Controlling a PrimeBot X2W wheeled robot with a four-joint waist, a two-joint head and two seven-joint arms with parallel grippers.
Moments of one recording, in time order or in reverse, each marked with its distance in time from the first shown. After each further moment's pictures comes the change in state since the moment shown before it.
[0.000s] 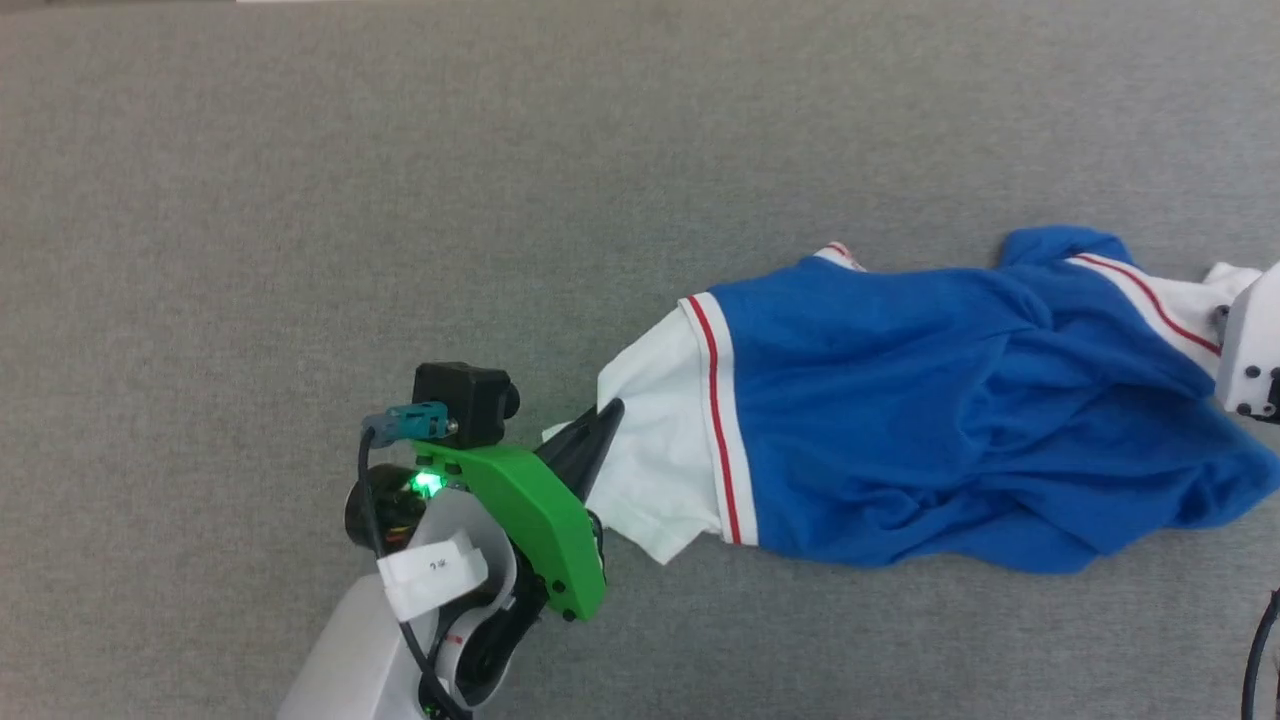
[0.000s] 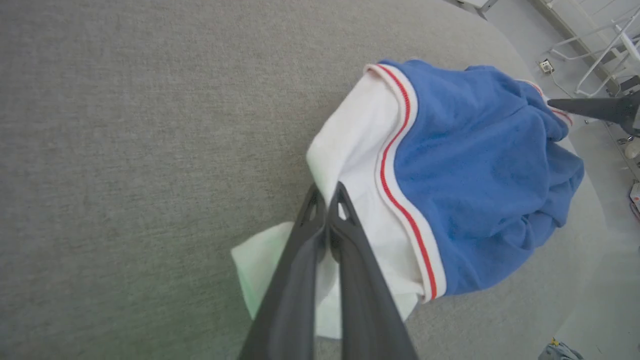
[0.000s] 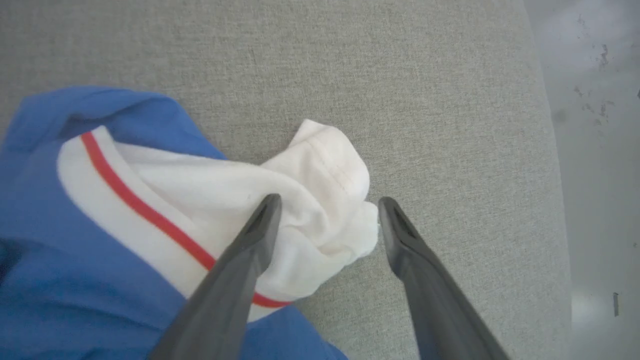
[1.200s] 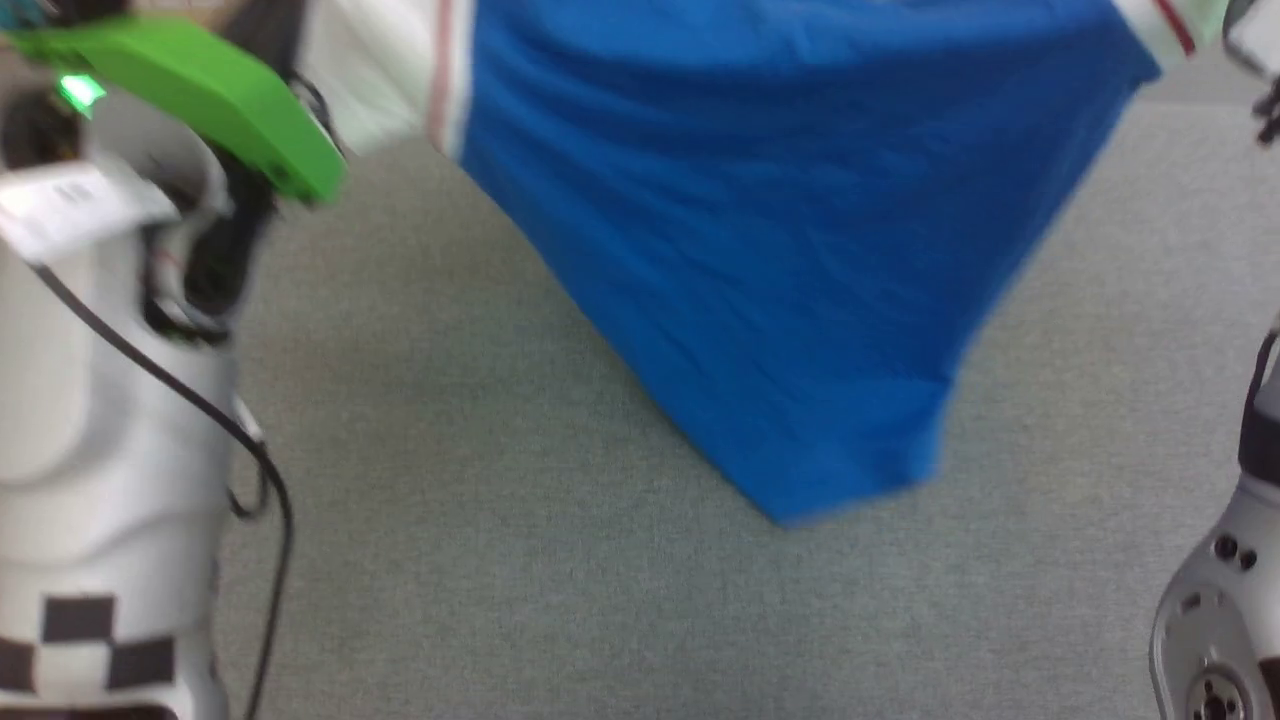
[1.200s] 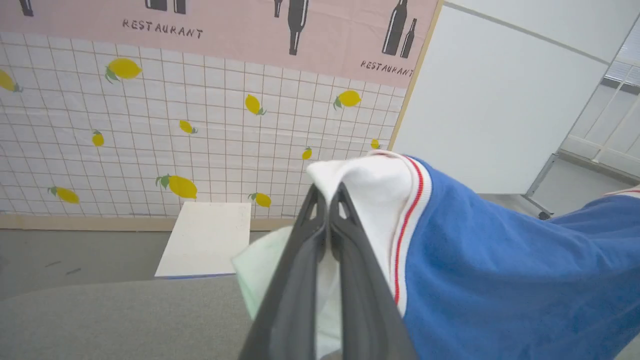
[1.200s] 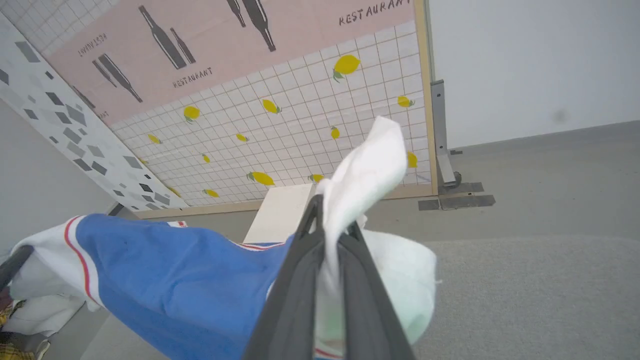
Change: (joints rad) left arm -0.592 0.156 0.242 0.277 -0.037 -0.034 -0.111; right arm -0.407 0.139 0.033 -0.131 0.481 0.000 0.011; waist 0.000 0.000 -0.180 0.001
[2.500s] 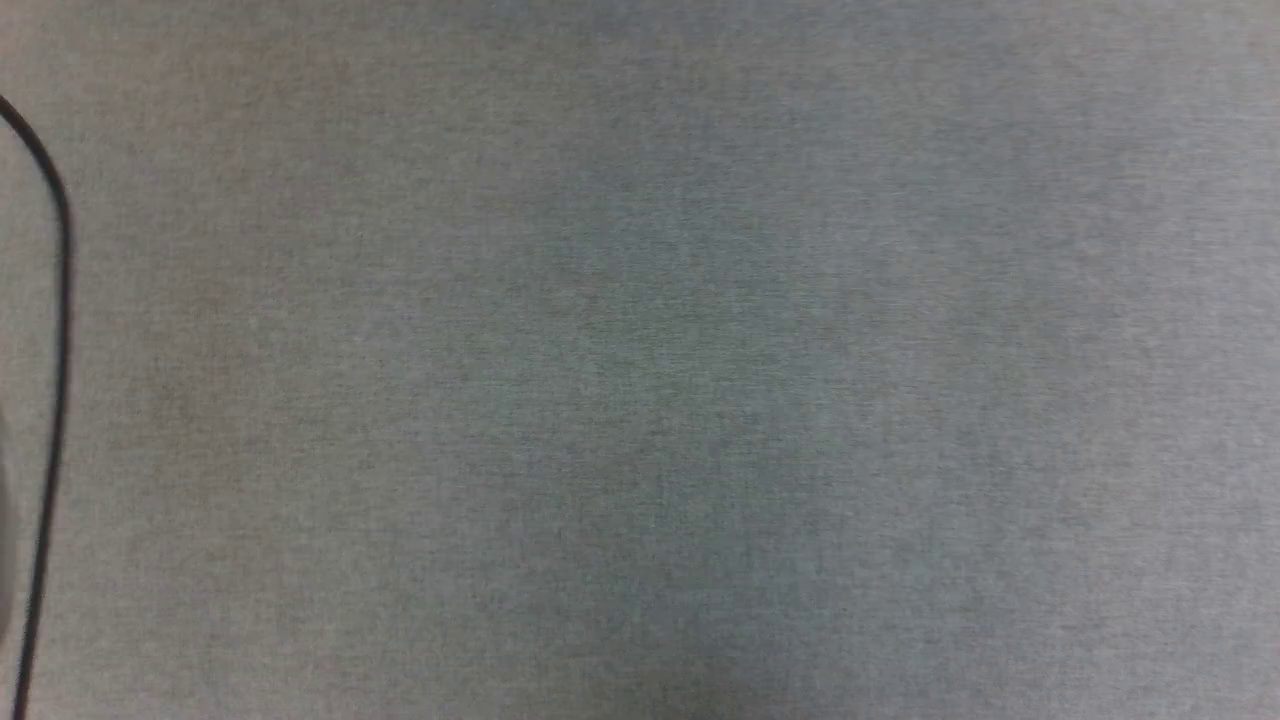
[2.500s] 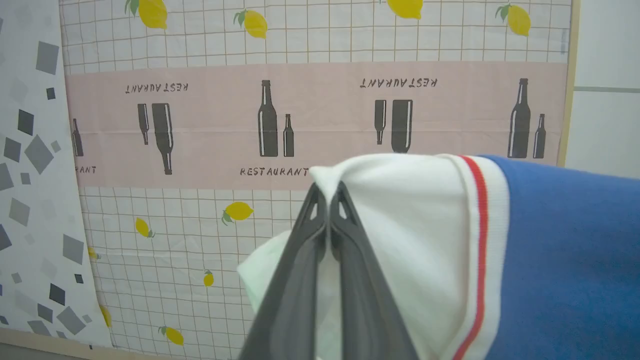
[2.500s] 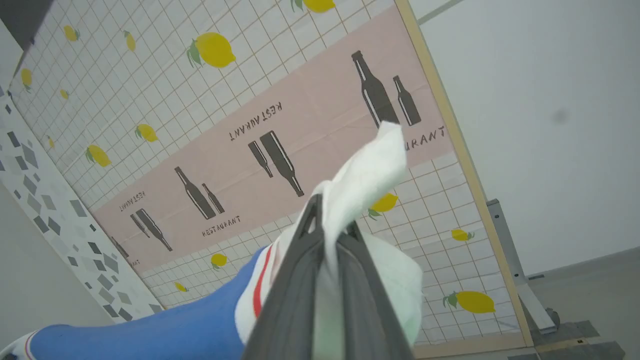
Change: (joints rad) left arm -0.719 0.115 -0.026 0.448 0.211 0.053 -0.438; right arm -0.764 0.009 -0.065 0.611 -0.037 0.000 -0.649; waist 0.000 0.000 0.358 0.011
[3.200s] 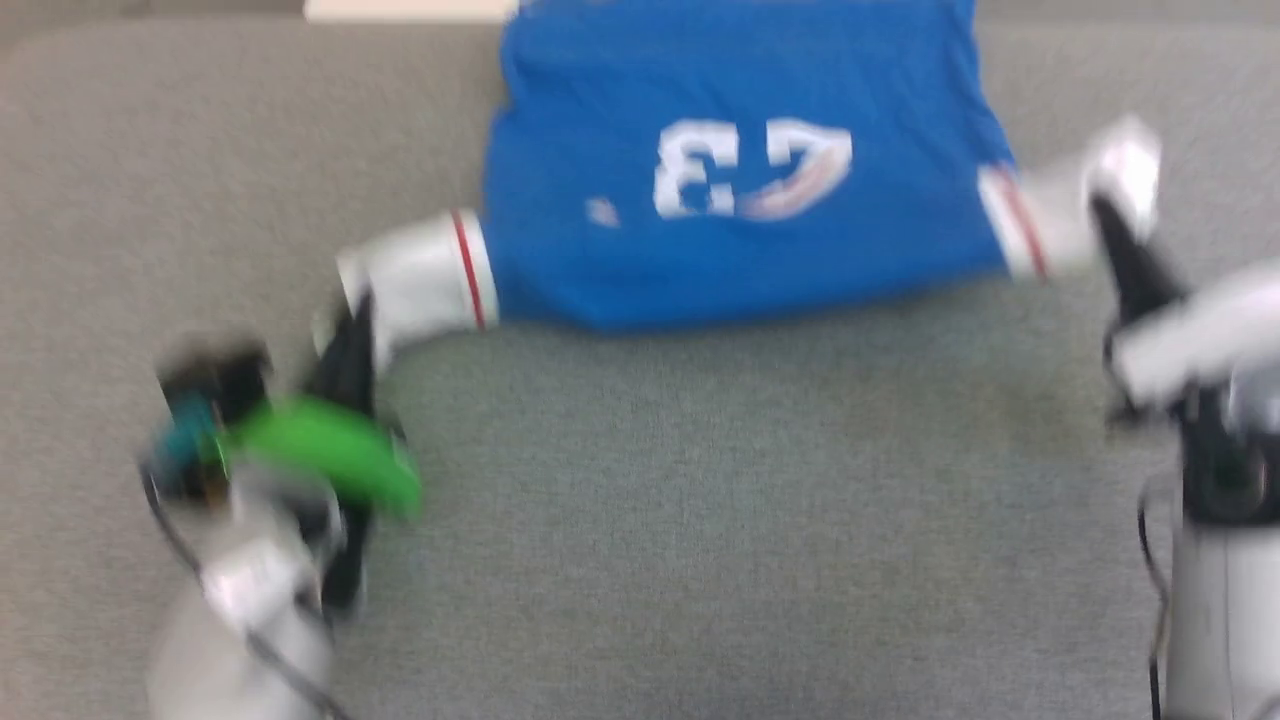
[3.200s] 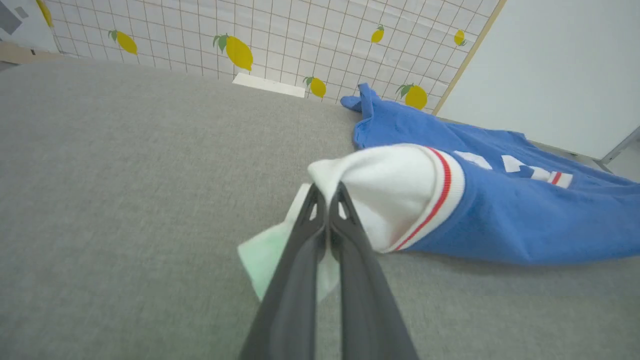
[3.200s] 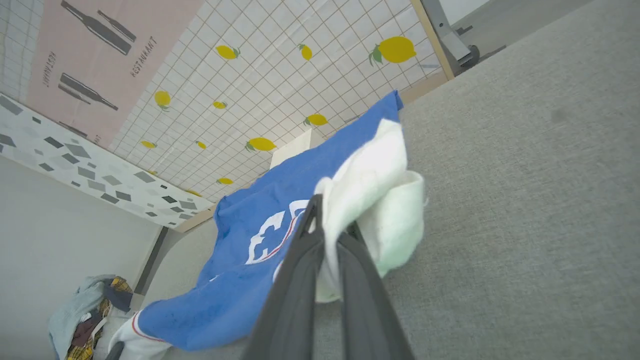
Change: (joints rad) left arm 1.102 -0.149 -0.059 -0.211 -0.185 -0.079 -0.114; right arm 1.263 -0.001 0.127 -0.588 0.370 0.000 0.165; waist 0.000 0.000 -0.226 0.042
